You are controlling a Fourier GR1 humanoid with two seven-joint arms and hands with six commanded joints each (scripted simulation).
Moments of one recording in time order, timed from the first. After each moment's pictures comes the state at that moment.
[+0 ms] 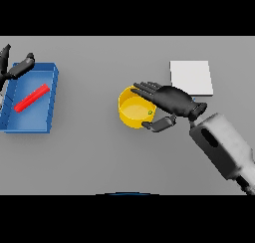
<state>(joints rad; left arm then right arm) -0.71 0.91 -0.72 -1.11 0.37 0.30 0.50 -0.51 -0.41 0.49 -1.42 0.65 0.37 -0.13</state>
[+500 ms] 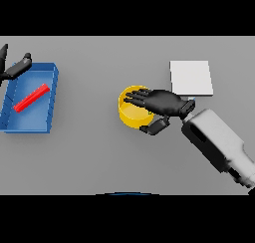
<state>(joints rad) -0.69 0.91 -0.69 -1.10 0.40 0.30 0.45 -0.60 -0.39 0.60 -1.28 0.72 0.41 -0.21</state>
